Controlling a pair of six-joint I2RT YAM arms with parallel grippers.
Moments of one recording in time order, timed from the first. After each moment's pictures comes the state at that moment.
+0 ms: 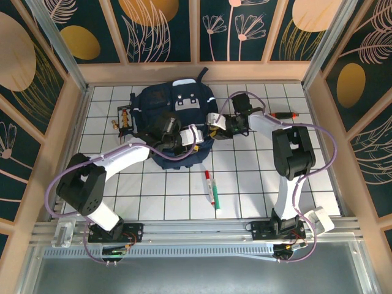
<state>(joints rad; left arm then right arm) -0.61 1.61 1.03 -0.16 0.38 0.70 0.34 1.96 1.35 -0.45 -0.69 -1.13</state>
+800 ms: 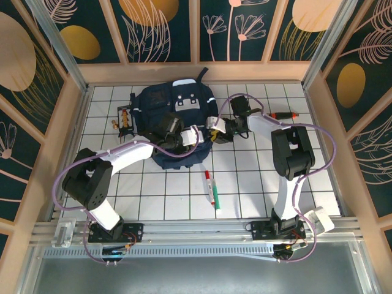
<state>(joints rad) -0.61 1.67 1.05 -0.19 0.29 0.71 0.35 1.96 1.33 -0.51 -0.68 -1.14</state>
